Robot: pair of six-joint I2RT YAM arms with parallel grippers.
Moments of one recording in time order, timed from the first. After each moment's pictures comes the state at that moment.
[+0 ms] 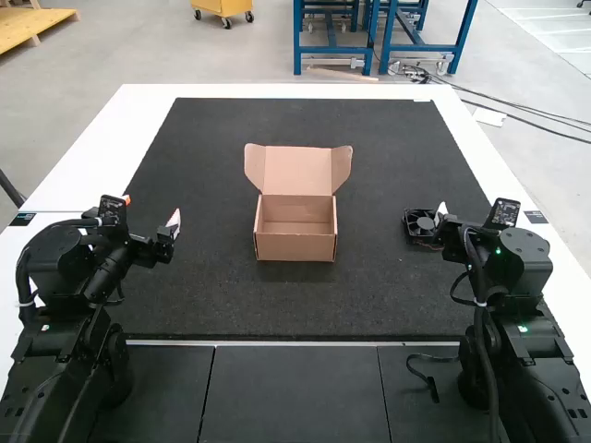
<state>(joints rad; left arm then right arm) 0.08 0.01 0.01 -0.02 0.23 0.17 0.09 0.01 0.00 -0.07 0.14 0.13</state>
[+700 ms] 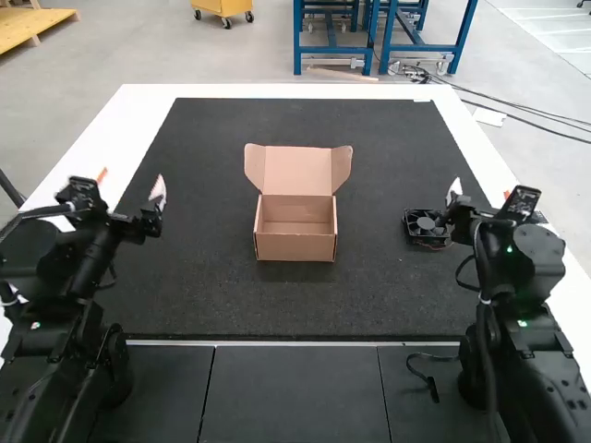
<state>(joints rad) 0.08 0.01 0.11 0.15 0.17 0.08 0.07 0.13 0.04 0.19 0.15 0.13</state>
